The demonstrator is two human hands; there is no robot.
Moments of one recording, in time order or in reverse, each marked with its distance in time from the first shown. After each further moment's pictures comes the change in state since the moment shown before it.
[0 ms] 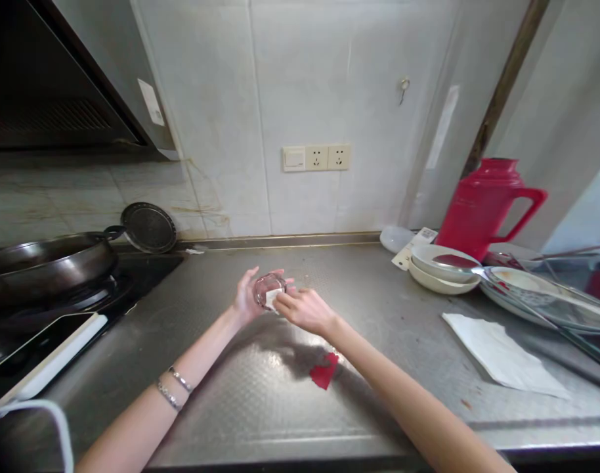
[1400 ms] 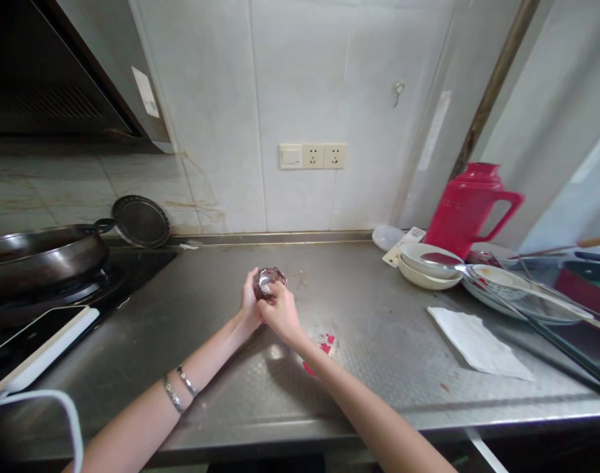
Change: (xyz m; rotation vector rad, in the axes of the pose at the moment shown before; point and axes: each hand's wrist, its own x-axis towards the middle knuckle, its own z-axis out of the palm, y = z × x) left_hand 0.004 -0.033 0.020 -0.234 0.277 0.220; right_hand 0.040 -0.057 0.006 0.955 0.388 0.862
